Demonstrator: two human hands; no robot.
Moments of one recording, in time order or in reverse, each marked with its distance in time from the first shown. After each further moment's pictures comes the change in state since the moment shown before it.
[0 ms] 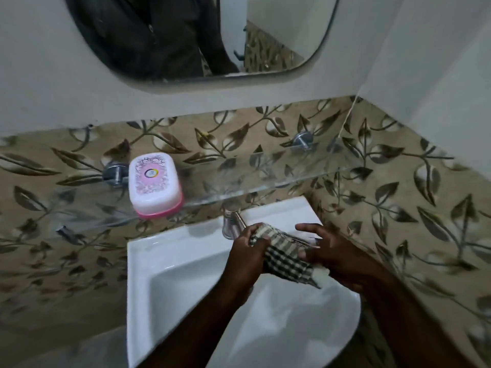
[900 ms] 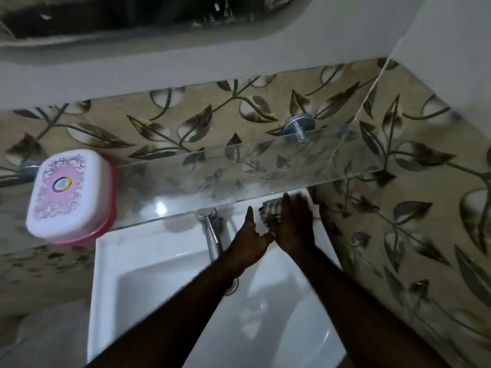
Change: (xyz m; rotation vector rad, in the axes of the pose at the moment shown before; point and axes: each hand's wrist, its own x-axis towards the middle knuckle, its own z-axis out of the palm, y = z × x) left_hand 0.133 -0.041 0.050 0.490 -0.044 -0.189; right_hand 0.202 0.076 -0.046 -1.225 0.442 -0.272
